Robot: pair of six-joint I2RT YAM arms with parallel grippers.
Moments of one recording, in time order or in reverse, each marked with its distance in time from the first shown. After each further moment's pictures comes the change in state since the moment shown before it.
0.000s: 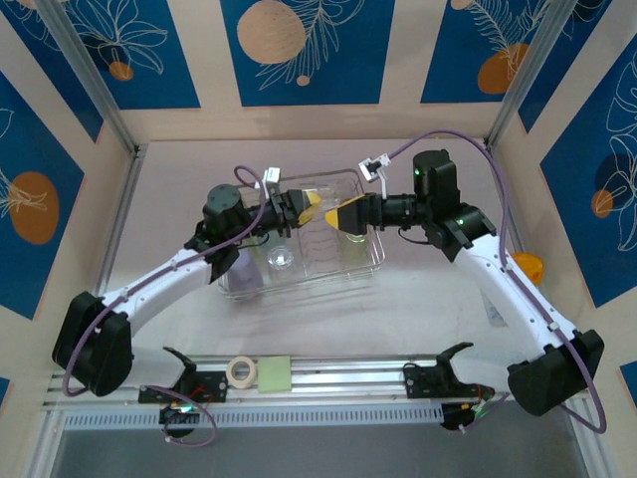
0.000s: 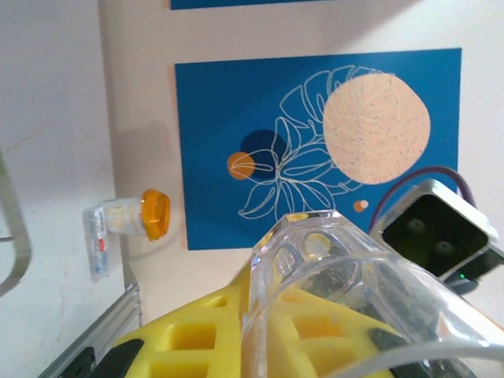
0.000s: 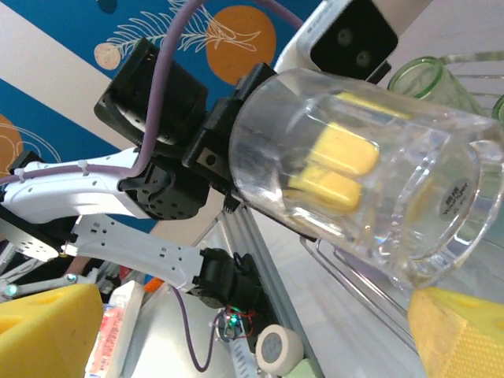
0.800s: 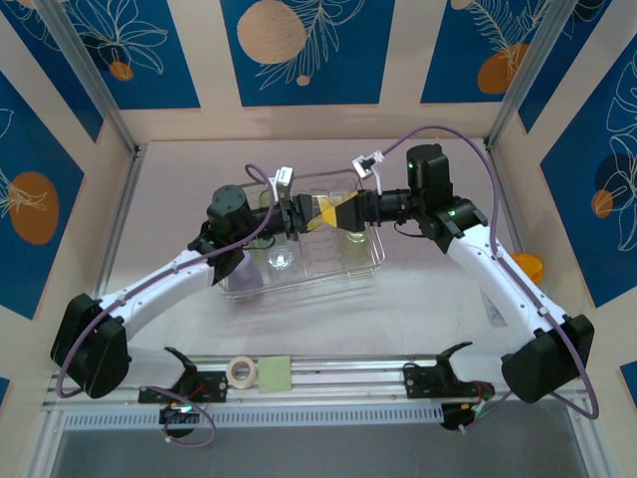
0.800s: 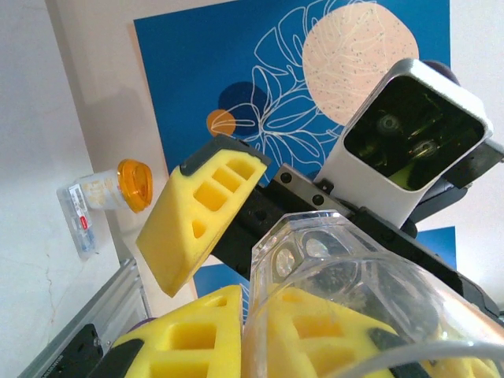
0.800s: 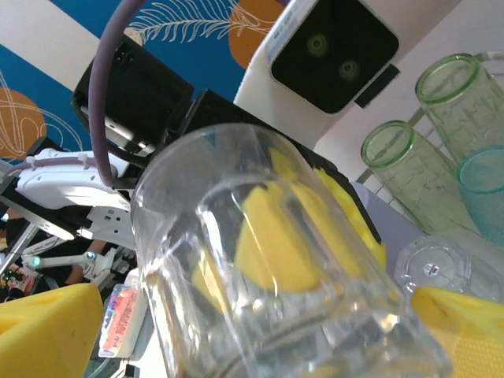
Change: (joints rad) left arm -0.071 -0.017 0.029 -0.018 0.039 0.080; right arm -0.009 0.063 0.025 0.032 -0.090 -0.038
